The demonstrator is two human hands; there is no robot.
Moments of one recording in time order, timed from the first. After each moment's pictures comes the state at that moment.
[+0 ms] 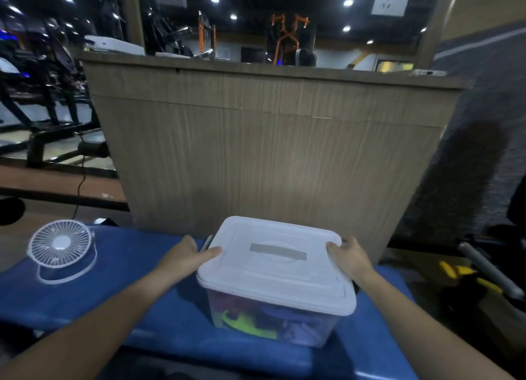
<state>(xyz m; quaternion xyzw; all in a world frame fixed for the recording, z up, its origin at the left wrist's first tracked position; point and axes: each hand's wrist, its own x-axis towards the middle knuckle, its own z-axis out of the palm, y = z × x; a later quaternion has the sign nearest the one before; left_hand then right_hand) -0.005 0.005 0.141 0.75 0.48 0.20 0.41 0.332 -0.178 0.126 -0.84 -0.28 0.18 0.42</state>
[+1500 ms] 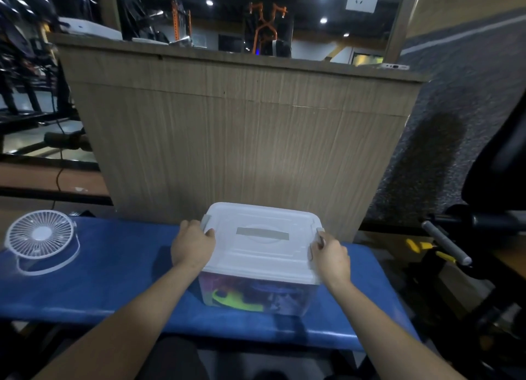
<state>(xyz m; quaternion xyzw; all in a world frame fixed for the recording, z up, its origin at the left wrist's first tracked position) 0.043 -0.019 0.116 0.77 0.54 0.28 0.20 0.250 -0.224 0.130 -0.89 -0.28 0.00 0.37</state>
